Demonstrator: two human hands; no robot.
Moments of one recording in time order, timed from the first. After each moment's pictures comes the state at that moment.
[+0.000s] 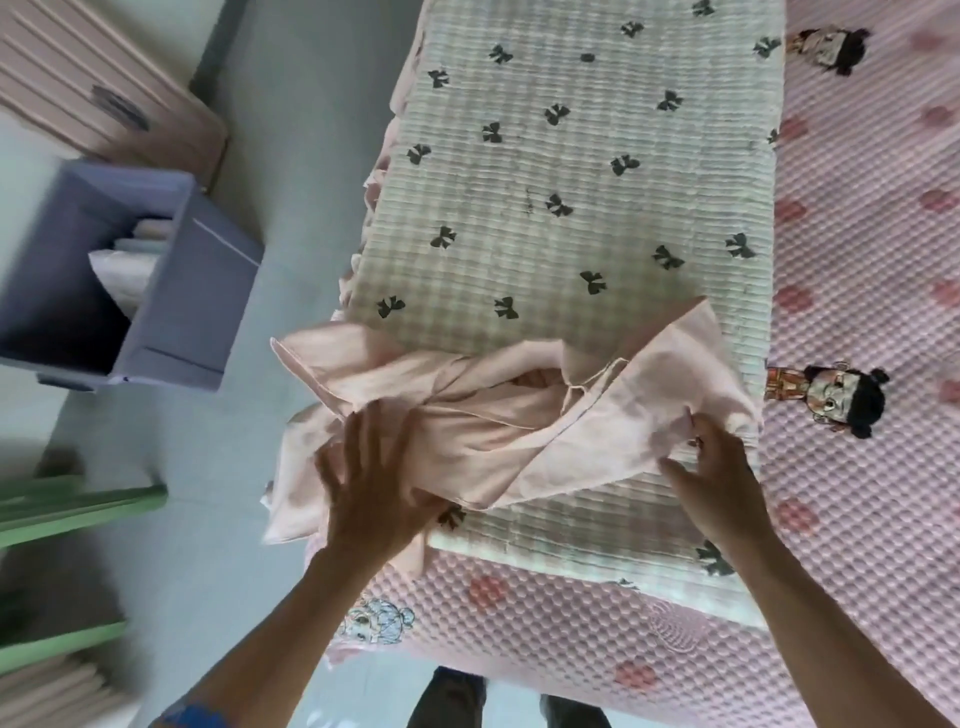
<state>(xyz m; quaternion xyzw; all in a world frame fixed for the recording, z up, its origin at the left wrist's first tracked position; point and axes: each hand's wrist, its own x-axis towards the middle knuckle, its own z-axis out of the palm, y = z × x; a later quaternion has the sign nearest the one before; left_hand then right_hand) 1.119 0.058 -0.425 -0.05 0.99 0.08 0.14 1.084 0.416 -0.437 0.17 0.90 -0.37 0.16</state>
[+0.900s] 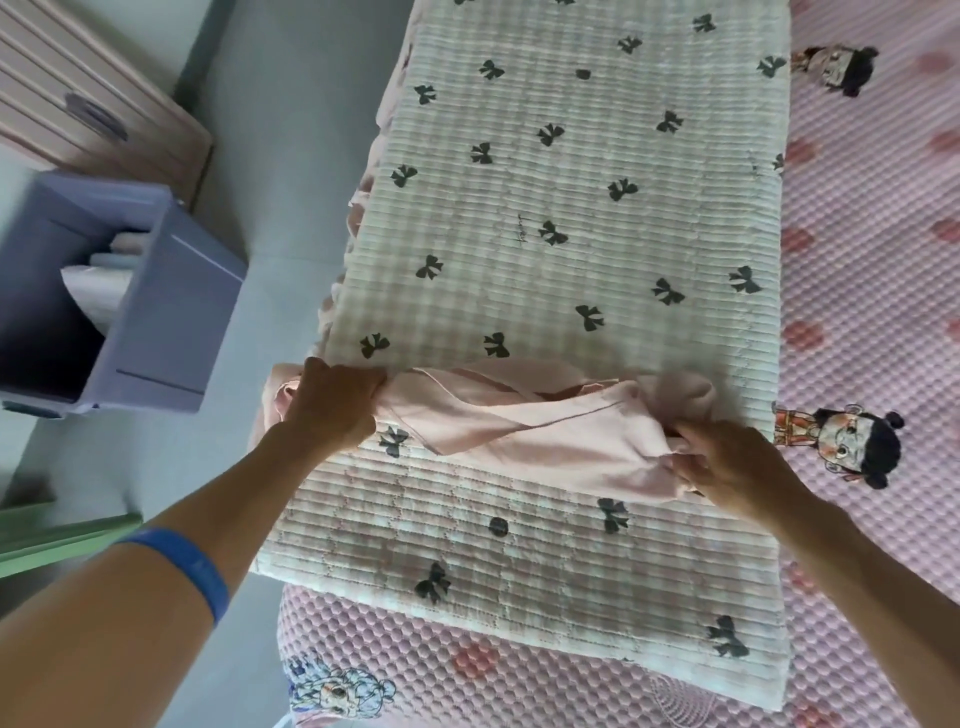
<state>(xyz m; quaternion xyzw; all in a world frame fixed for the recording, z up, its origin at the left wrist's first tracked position) 0.952 0.028 -0.414 0.07 0.96 -0.13 0.25 0.998 0.459 -0.451 -0.11 0.95 -0.15 0.24</state>
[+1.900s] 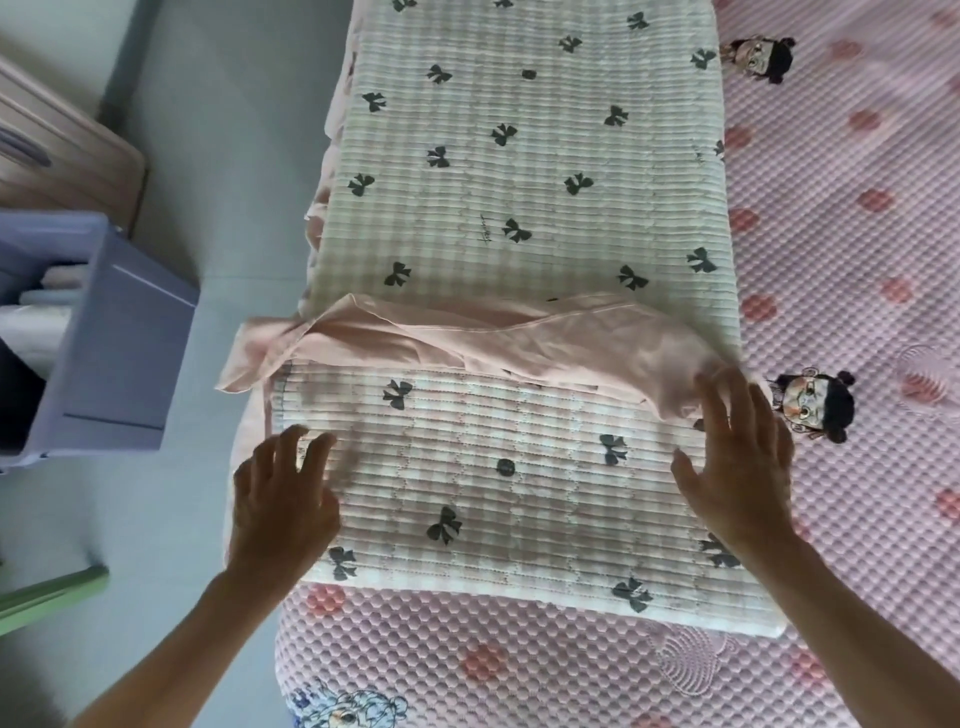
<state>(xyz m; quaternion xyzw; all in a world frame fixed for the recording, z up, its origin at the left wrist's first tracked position) 1.052 -0.004 -0.422 0.03 1.00 0.02 0.09 1.052 0.436 -0.440 0.08 0.99 -0.09 0.06</state>
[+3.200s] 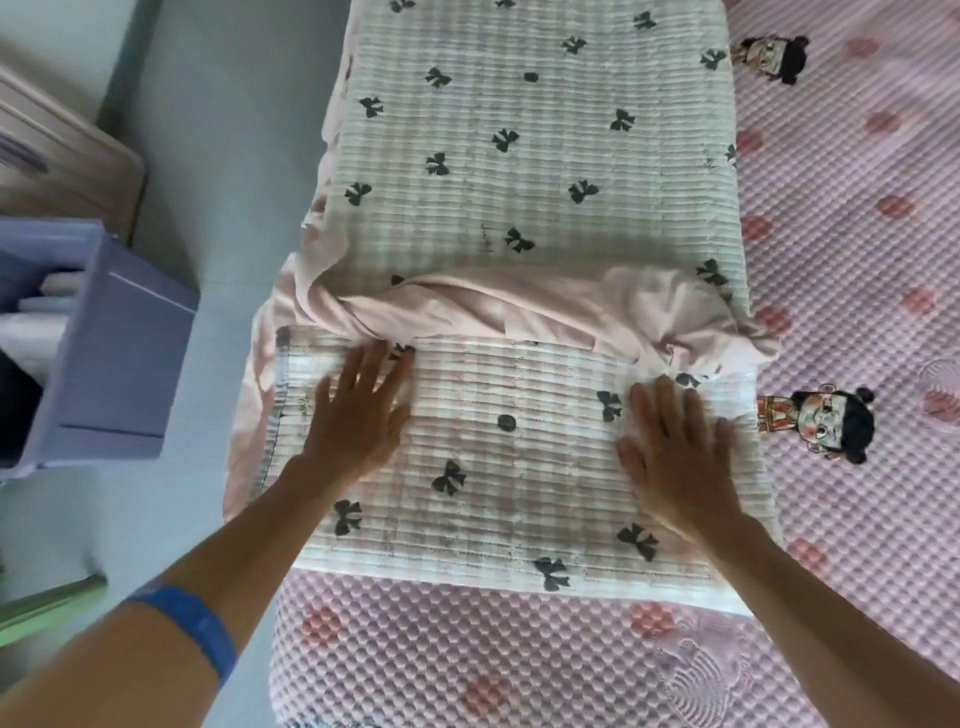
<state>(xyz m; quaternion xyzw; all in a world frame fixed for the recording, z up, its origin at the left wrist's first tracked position) 0.936 0.048 -0.456 0.11 0.97 0.04 0.21 1.016 0.405 -0.473 0.04 0.97 -0.07 0.24</state>
